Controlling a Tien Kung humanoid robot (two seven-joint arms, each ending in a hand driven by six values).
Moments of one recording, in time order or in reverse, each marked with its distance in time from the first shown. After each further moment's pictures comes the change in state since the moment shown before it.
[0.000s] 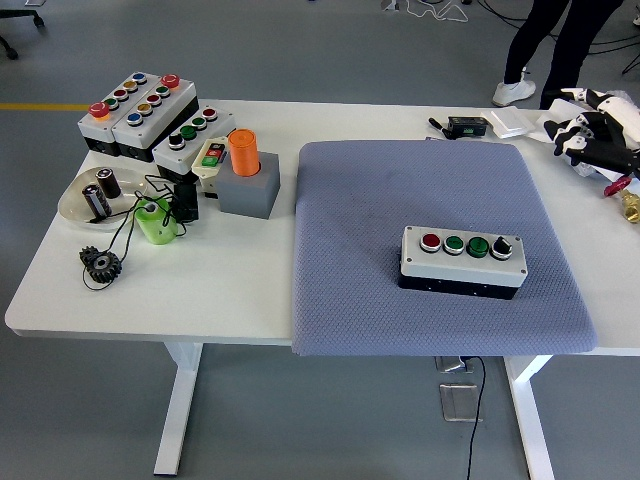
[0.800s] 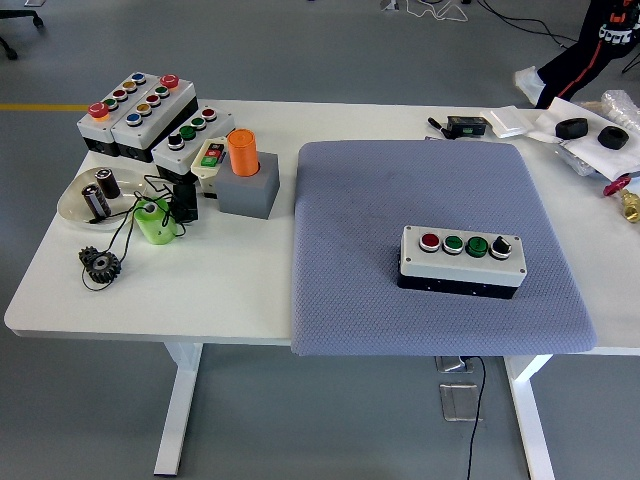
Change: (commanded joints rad) left arm 0.000 -0.002 0.000 -0.001 0.004 -0.001 0.002; right arm -0.081 0.048 0.123 -0.315 0.792 0.066 0.037
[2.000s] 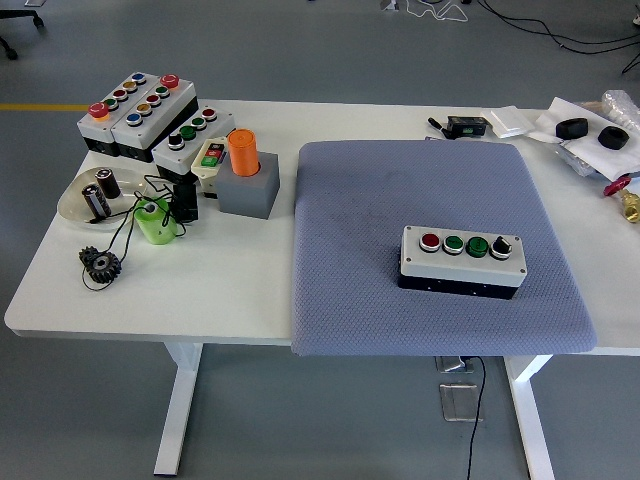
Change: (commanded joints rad) left arm 0.009 0.003 0.001 0.003 -0.016 -0.006 -0.011; right arm -0.034 0.025 0.009 -0.005 0.028 0.031 -0.042
